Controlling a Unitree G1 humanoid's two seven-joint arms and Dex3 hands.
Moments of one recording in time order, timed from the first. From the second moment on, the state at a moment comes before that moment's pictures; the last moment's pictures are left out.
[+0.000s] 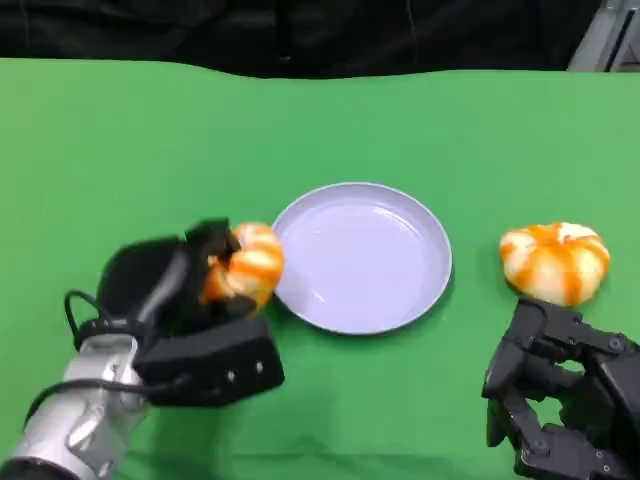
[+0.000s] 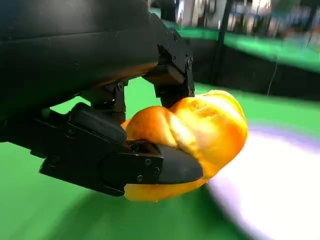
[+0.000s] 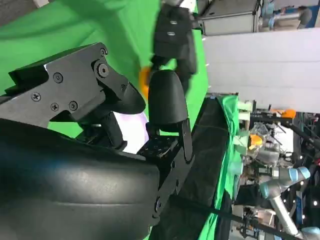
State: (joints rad) left arm -0.41 0.27 -0.36 0.53 0.70 -0.10 0.33; right arm 0.35 -0.12 0.09 -0.58 0.13 0.06 0.23
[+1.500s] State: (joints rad) left arm -0.74 0.02 -0.51 0.80 0.75 -0.13 0.27; right arm 0.37 -0.11 0.13 -0.61 0.12 0.05 0.21
